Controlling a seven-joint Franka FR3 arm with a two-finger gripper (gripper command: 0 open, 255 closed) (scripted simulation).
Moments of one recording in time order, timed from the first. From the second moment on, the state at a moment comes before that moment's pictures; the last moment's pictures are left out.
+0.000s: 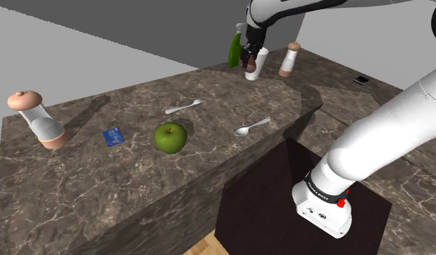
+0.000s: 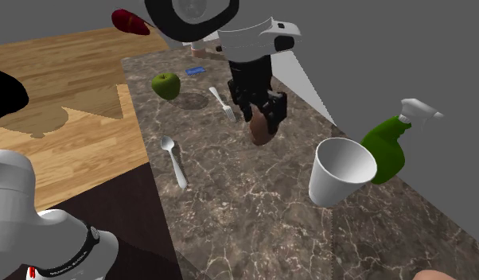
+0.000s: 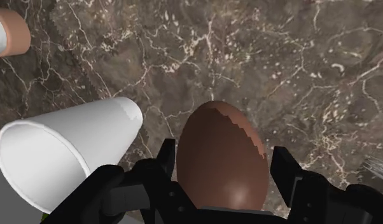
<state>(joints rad) -0.05 -0.24 -0.10 -2.17 -0.19 2.07 -0.21</state>
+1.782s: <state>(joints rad) 0.21 0.03 0.29 -1.93 -0.23 1.97 0.45</state>
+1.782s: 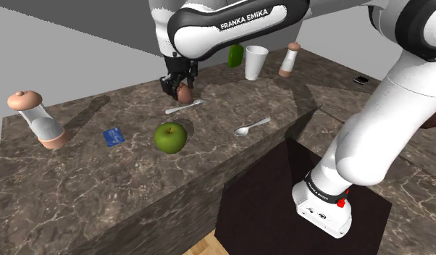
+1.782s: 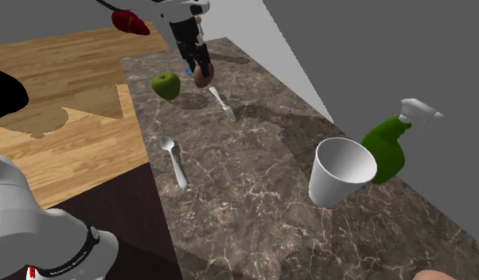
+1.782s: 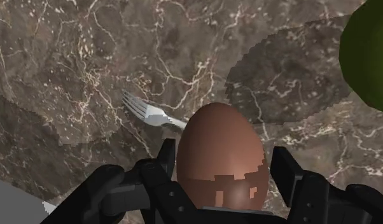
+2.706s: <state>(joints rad) 0.44 0.42 0.39 -1.45 -0.37 1.79 0.74</state>
